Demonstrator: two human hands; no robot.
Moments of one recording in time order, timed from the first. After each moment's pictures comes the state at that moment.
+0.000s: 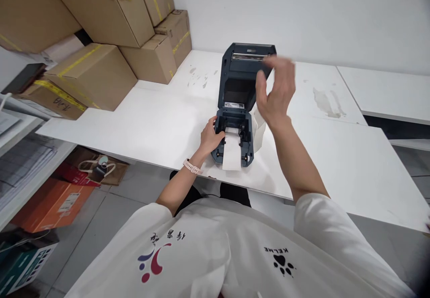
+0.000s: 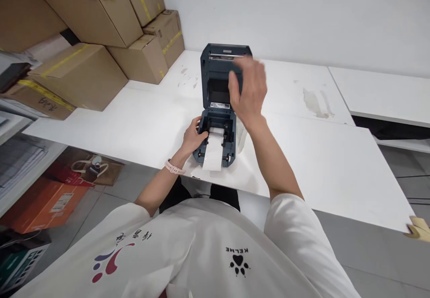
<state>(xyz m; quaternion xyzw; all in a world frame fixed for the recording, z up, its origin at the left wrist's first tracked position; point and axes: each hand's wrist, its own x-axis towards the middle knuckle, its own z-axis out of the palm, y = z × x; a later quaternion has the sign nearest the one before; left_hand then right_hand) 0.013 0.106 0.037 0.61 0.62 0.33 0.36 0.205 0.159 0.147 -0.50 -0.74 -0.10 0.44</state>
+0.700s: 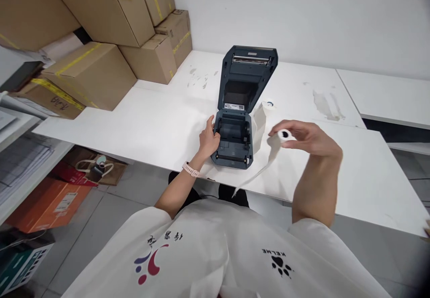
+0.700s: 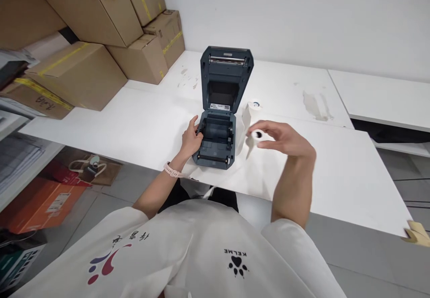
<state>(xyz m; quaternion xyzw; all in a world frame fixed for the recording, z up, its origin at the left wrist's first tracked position) 0.014 0.099 0.044 0.61 0.63 0.33 0.34 0.331 0.098 0.119 -0.36 -0.78 0.43 0.28</state>
